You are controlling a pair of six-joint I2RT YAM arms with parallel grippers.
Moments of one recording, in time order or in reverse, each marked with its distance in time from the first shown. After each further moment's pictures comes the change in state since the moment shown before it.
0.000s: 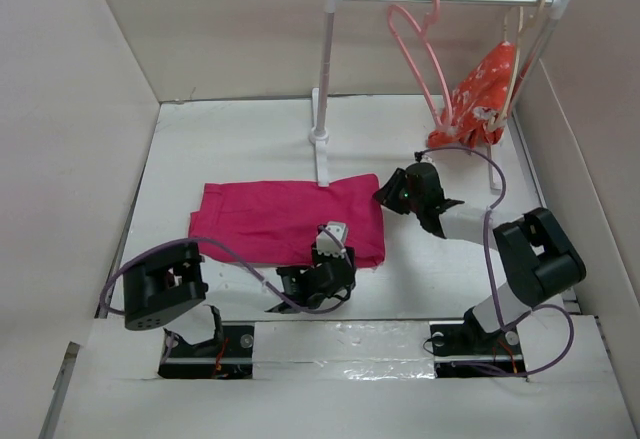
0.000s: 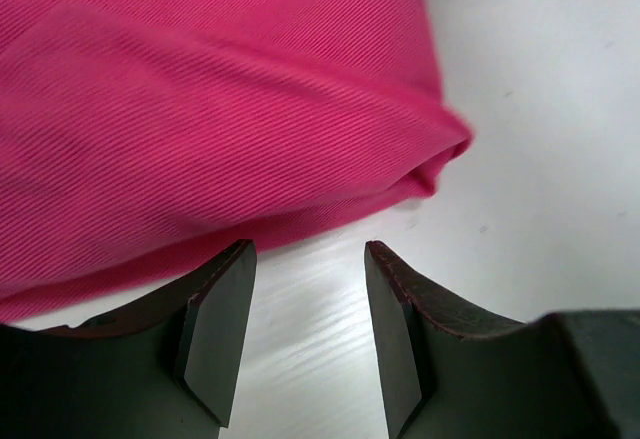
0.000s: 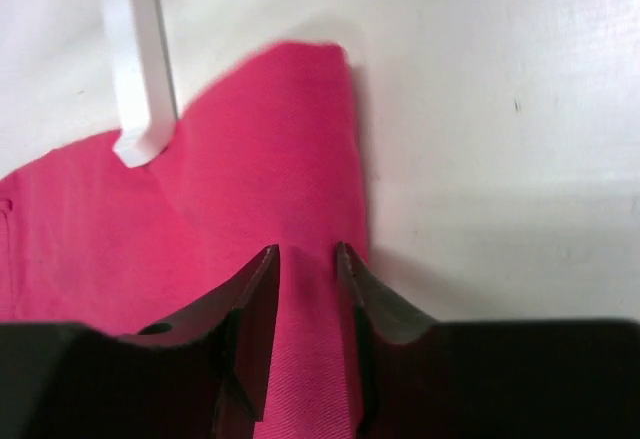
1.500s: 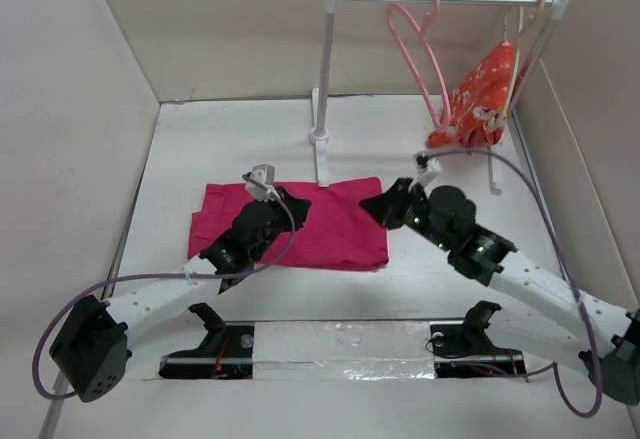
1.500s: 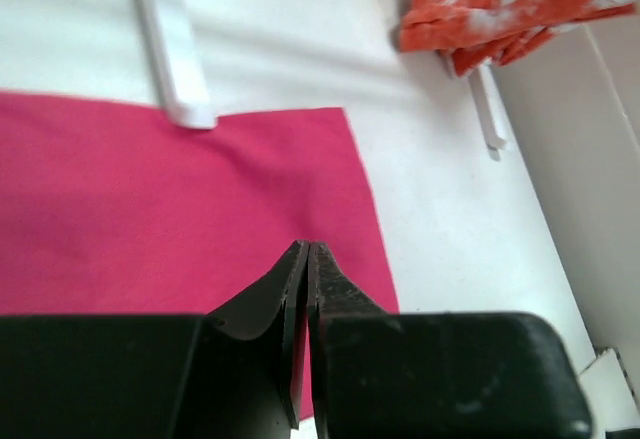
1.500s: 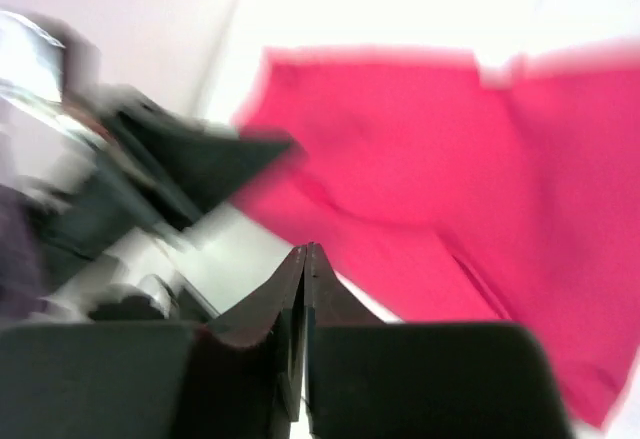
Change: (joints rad) left arm 0.552 -0.485 -0.089 0.072 0.354 0.129; right arm 0.384 -0.658 -0.019 -0.254 0.072 -0.082
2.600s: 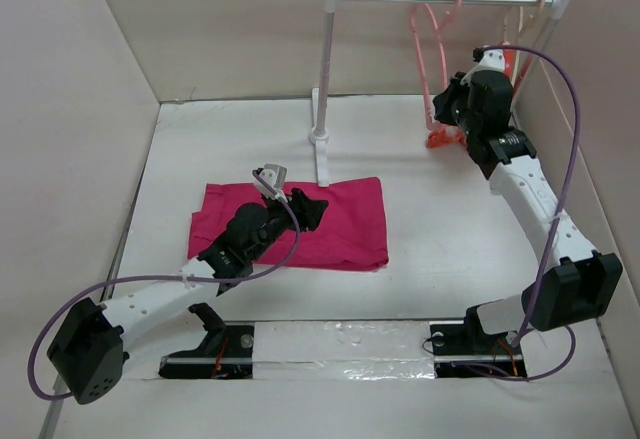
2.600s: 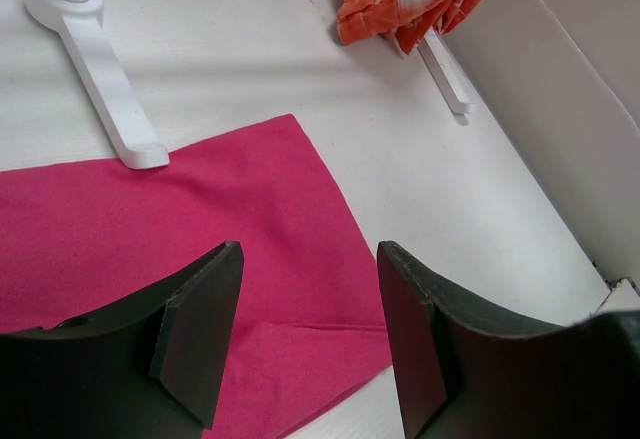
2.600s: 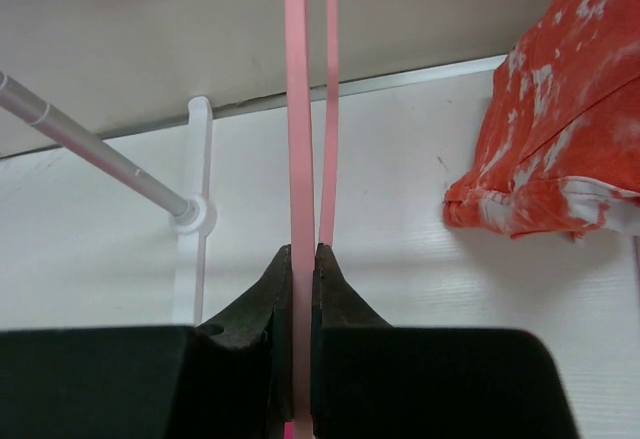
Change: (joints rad) left arm -0.019 -0.013 0.012 0.114 0.133 0.213; right arm -0.594 0.480 0.736 -0.289 0.058 -0.410
